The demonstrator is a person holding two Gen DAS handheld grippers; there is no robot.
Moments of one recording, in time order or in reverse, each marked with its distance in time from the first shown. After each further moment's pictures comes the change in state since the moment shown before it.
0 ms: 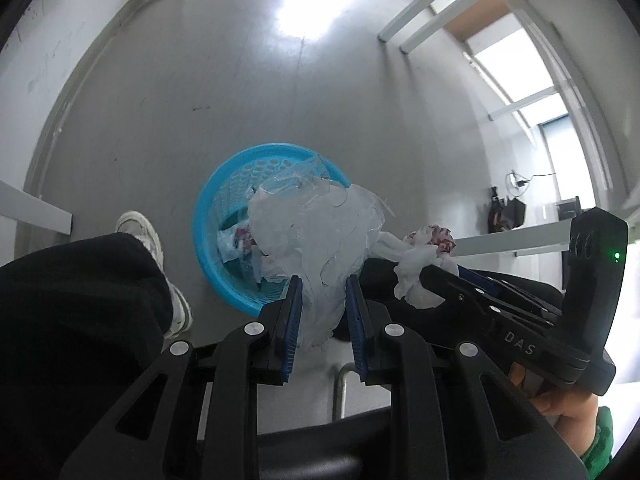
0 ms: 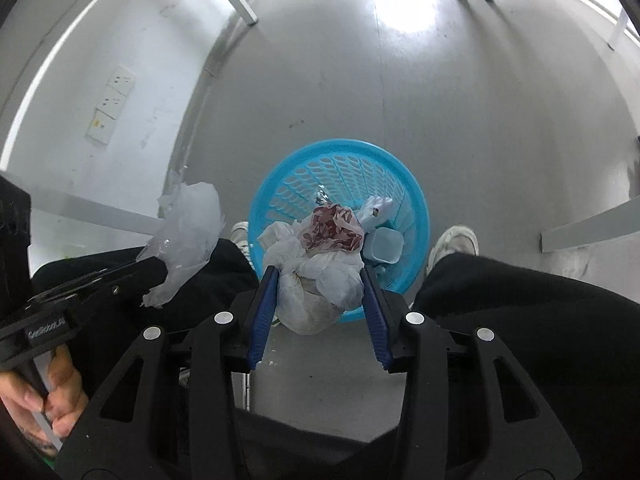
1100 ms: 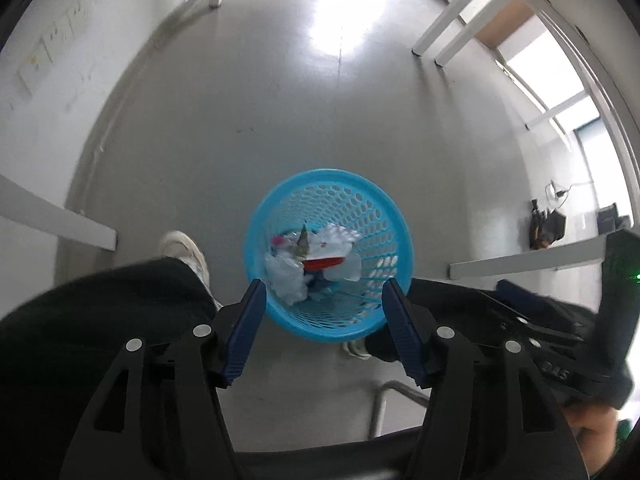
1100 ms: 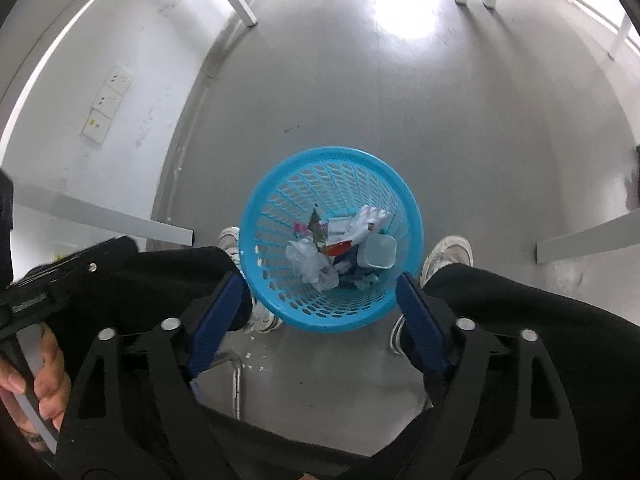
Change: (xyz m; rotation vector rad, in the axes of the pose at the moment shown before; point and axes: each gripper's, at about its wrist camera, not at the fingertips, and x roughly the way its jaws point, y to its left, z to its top) left arm -0.016 0.006 0.016 0.023 -0.073 0.170; right arm -0.008 -0.002 0.004 -0.045 -0.035 -0.020
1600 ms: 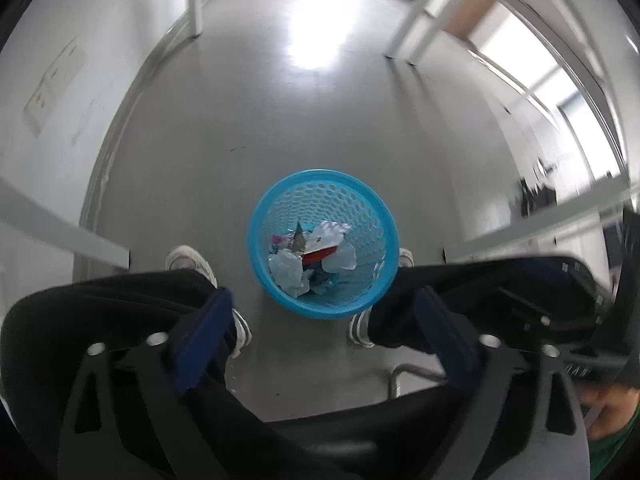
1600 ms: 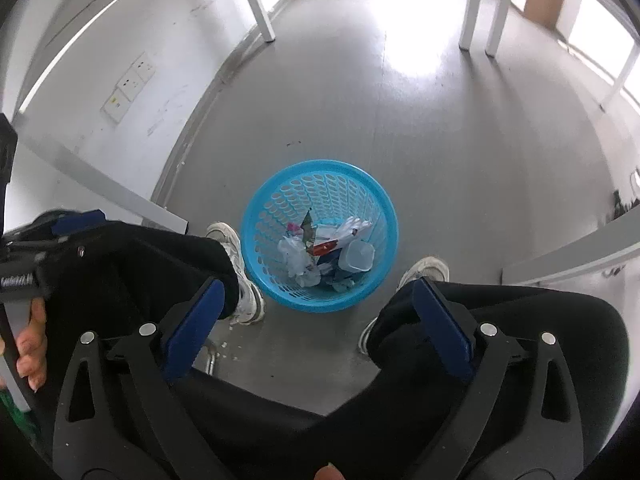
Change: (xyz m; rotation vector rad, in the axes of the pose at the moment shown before) left arm -0.047 -0.016 -0.038 0.136 -0.056 0.005; right arm -0.069 0.020 -0.041 -0.134 -0.092 -0.069
